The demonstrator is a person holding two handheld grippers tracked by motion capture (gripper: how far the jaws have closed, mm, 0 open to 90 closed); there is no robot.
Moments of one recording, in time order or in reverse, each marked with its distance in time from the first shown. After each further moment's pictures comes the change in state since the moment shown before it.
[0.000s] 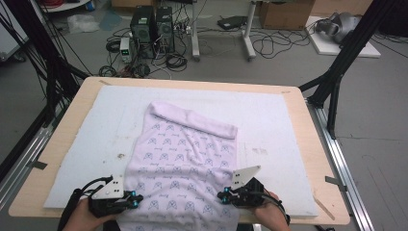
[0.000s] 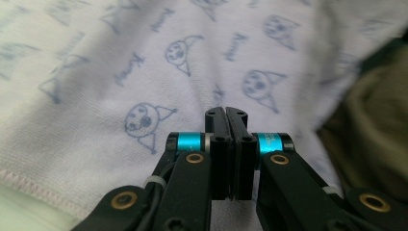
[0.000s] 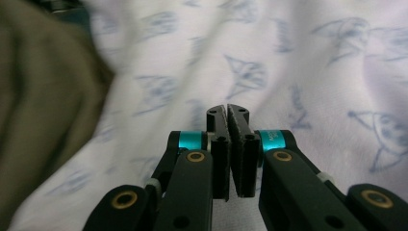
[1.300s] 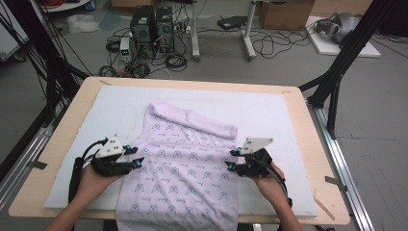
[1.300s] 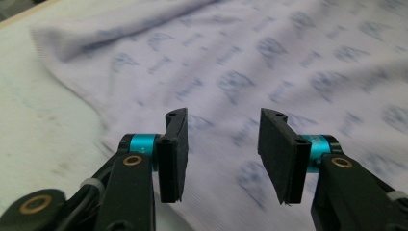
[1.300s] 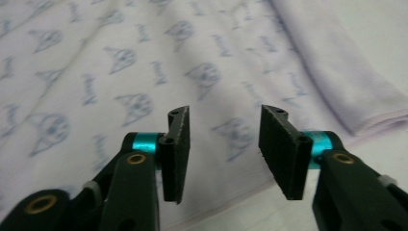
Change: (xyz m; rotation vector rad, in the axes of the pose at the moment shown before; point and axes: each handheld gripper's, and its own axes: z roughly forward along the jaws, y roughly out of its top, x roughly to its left) left arm 0.072 0.036 -0.001 -0.105 0.308 -0.090; right arm -0.056 0.021 -0.032 -0.092 -0.358 0.069
